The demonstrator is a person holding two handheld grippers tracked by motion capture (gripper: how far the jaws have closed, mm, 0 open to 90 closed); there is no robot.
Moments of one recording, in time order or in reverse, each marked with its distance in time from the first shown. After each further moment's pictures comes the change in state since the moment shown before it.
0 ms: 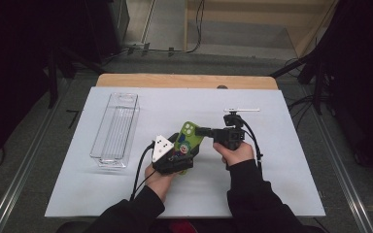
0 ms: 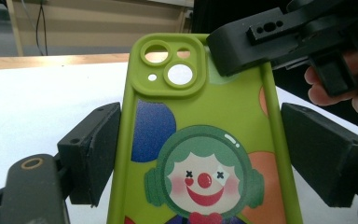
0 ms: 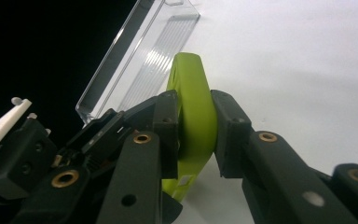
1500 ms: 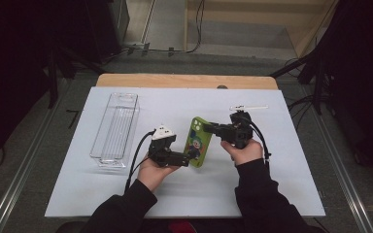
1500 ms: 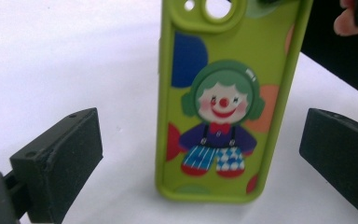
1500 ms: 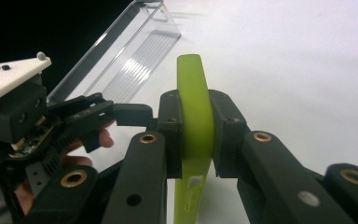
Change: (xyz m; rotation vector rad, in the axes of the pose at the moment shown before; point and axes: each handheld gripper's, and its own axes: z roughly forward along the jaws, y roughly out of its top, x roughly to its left) left arm 0.022 0.030 0.006 0.336 -0.132 -0.057; right arm 0.008 0.004 -0.023 -0.057 -0.119 -0.184
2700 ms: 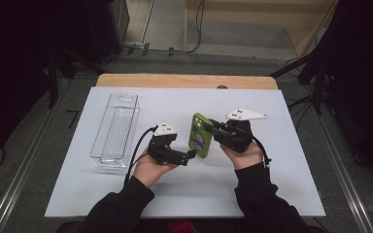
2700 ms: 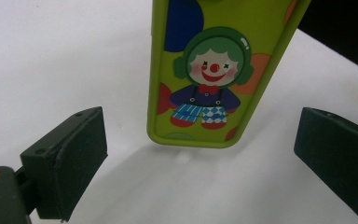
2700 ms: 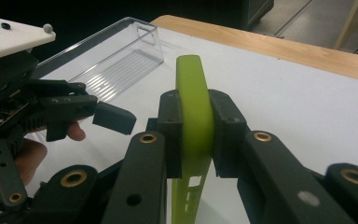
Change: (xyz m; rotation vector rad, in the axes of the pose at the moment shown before) left arm -0.001 0.012 -0.003 0.079 -0.013 0.079; right arm 0.026 -0.011 -0.007 -0.139 -0.154 -0.284
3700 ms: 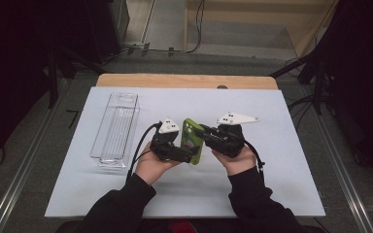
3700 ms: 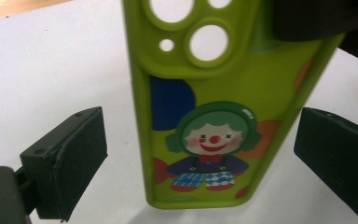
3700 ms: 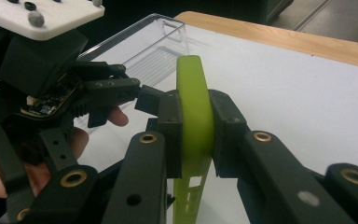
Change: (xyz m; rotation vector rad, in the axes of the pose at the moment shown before) left arm -0.007 0.014 0.001 -0.006 0.035 0.055; right arm 0.025 0.000 0.004 0.016 0.059 0.003
